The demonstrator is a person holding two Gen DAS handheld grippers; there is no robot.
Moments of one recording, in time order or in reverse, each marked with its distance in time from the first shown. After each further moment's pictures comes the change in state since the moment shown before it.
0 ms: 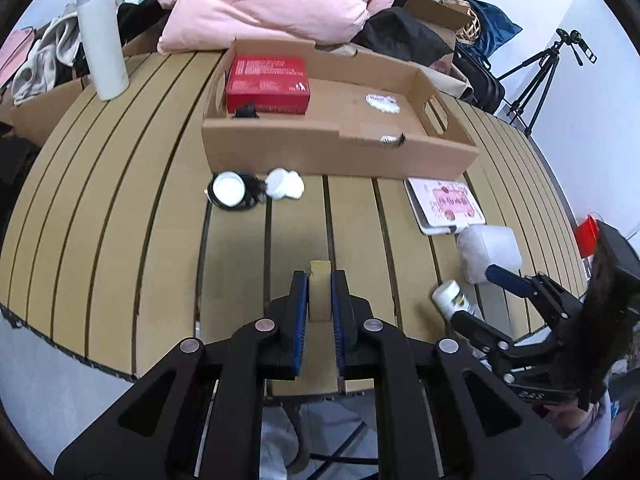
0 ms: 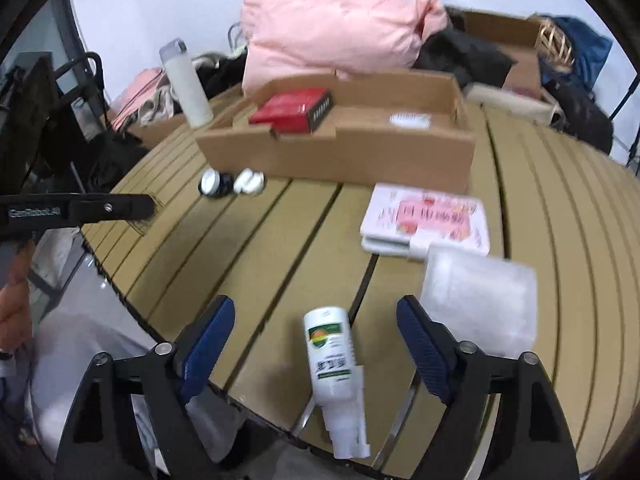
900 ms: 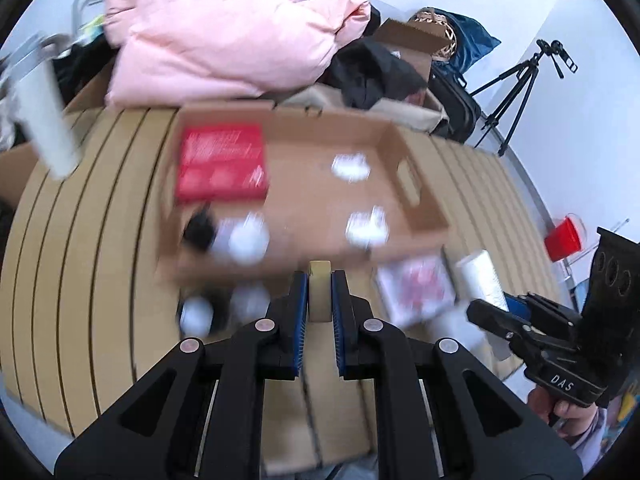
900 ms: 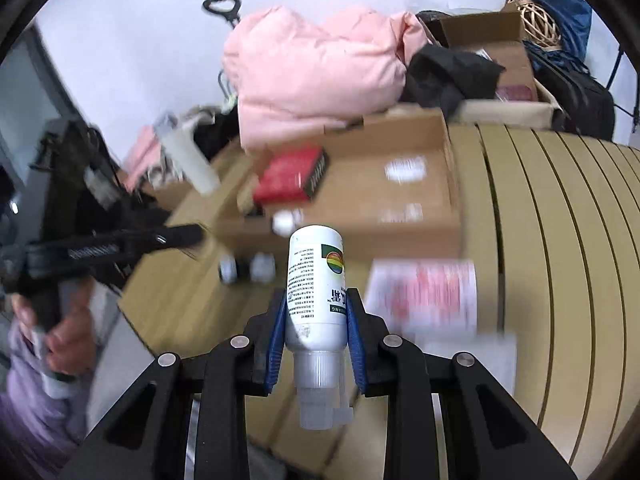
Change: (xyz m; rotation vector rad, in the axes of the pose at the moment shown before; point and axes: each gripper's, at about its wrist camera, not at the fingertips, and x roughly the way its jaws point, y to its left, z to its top) left arm 0.017 -0.015 0.139 0.060 -0.005 -0.113; right arm -0.029 -0.031 0.093 0.180 -0.093 0.125
